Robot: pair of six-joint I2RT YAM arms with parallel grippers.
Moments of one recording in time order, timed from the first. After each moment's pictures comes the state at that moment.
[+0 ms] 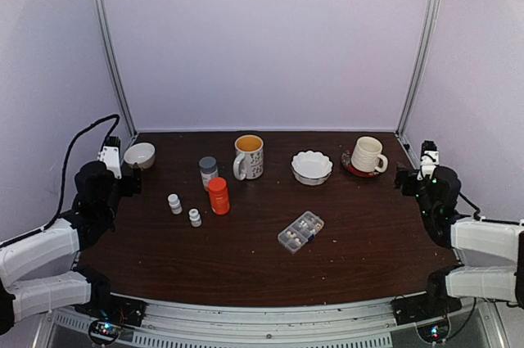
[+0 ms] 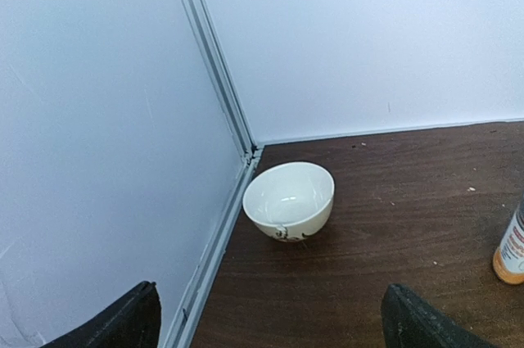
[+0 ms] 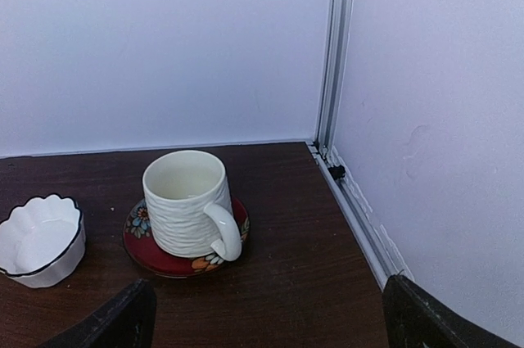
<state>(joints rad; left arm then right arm) -0.33 0.84 0.35 0.32 -0.56 0.13 0.15 1.00 0.25 0.62 0.31 0.03</state>
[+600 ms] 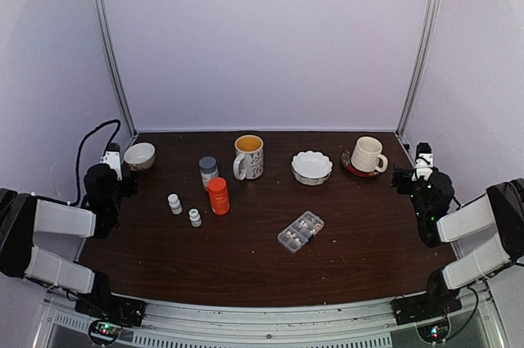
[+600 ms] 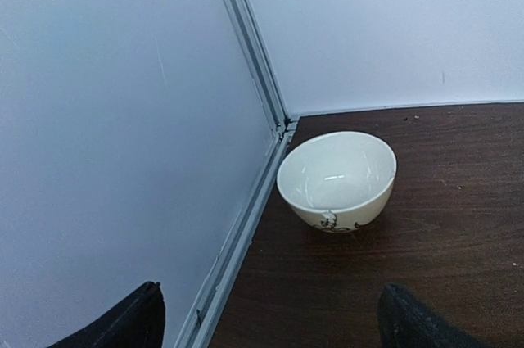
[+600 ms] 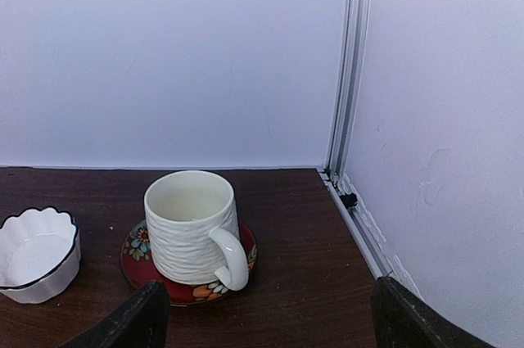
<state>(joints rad) -0.13 1.27 0.30 0.77 -0.48 0.19 0.10 1.36 0.21 1.14 0.24 -0.03</state>
